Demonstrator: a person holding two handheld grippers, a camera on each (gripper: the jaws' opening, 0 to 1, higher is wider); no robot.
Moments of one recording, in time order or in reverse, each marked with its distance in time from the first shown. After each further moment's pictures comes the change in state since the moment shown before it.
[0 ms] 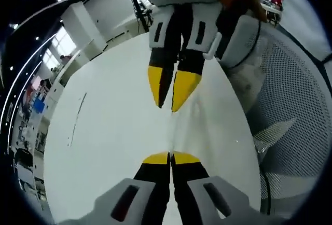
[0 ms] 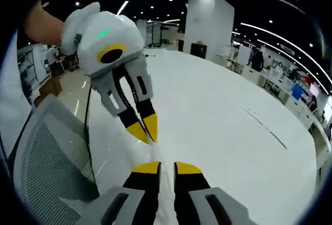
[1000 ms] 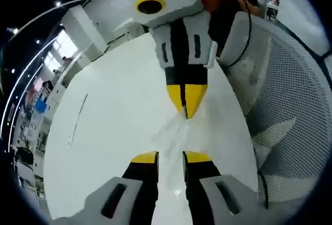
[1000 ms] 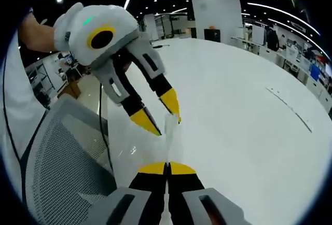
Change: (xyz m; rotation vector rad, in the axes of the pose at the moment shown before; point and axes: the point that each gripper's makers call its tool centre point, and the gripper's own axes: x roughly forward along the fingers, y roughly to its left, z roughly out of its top) left arm -0.003 -0.004 -0.004 -0.149 -0.039 -0.012; right arm 0.010 0.025 -0.027 0.047 0.099 0.157
